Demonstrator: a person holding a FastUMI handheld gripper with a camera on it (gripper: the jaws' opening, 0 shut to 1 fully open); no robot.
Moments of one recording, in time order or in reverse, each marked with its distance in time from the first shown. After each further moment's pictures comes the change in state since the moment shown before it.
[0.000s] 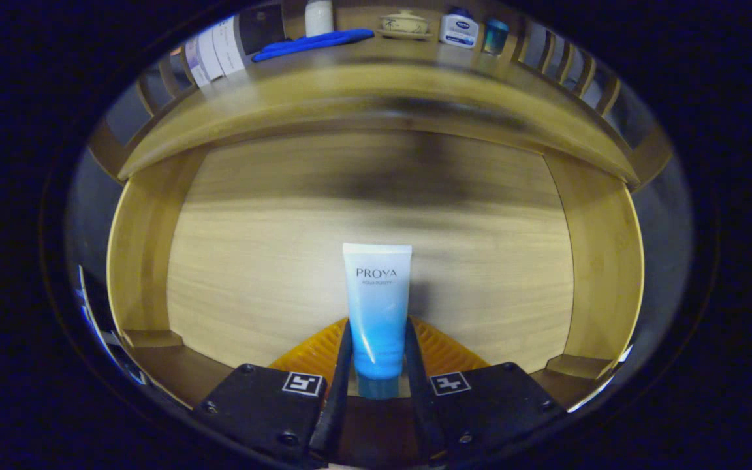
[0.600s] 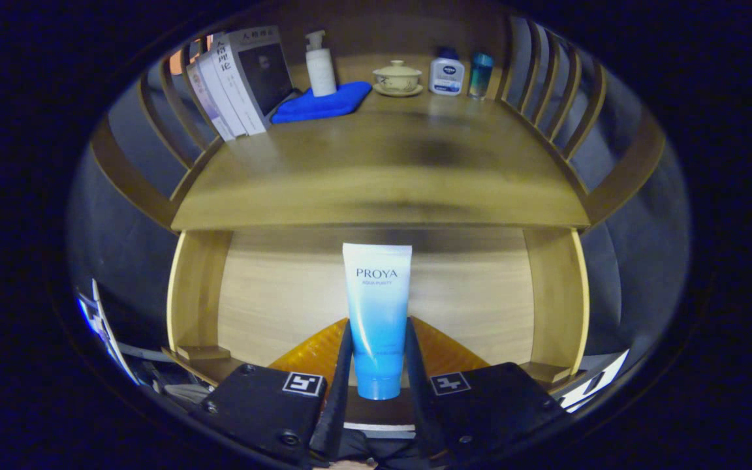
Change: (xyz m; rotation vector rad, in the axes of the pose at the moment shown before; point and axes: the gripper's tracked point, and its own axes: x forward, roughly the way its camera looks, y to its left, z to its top) arm -0.087 0.000 0.047 0.028 -0.130 0.032
